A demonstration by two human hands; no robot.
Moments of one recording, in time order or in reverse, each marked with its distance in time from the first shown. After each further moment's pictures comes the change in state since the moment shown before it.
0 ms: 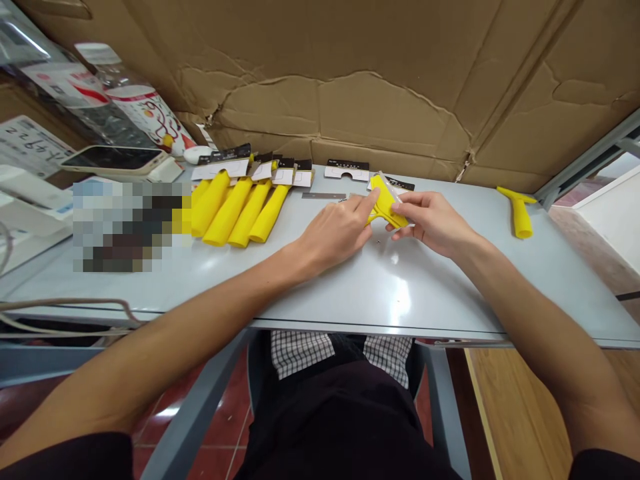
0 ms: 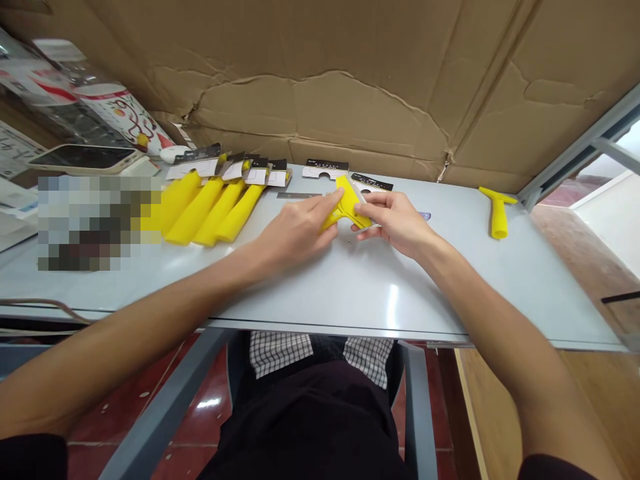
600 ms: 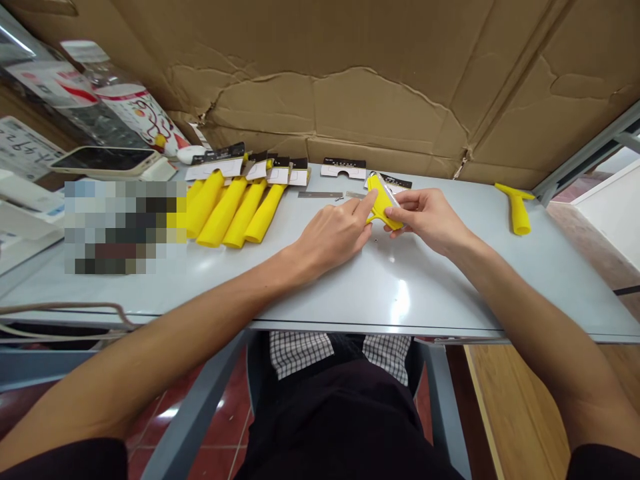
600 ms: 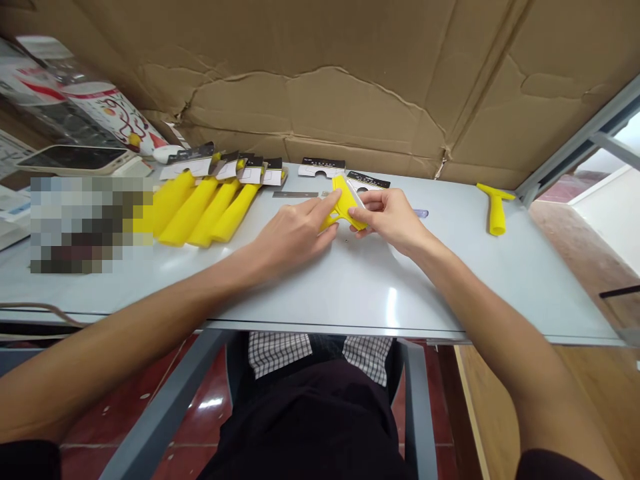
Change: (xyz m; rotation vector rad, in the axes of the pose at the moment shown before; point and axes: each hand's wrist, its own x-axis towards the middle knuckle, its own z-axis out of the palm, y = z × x) left_hand -0.003 0.014 -0.004 0.259 -0.090 -0.010; right_hand 0.000 0.003 0.002 -0.177 0.053 -0.067
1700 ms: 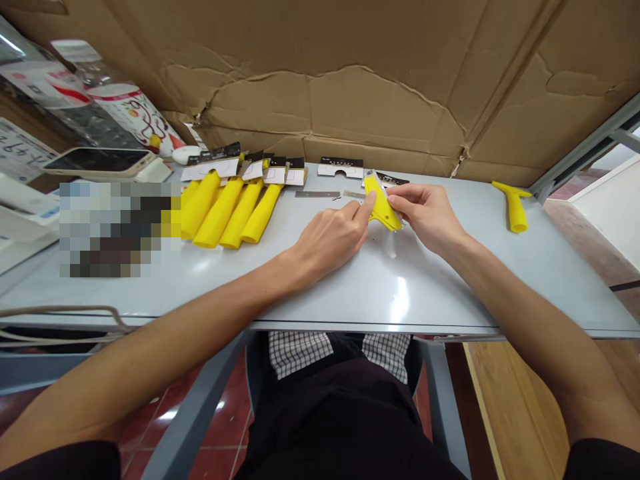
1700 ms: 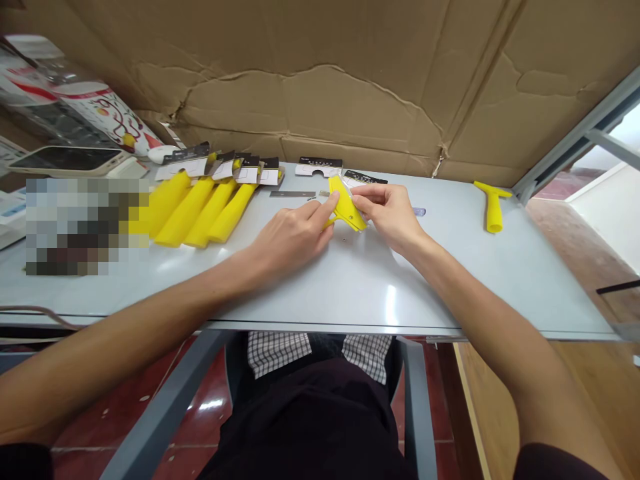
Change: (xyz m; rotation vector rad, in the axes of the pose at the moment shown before) left_hand -0.002 0.006 -0.002 0.080 -0.049 -0.010; right_hand 0.012 0.016 0.000 0.071 0.186 -0.150
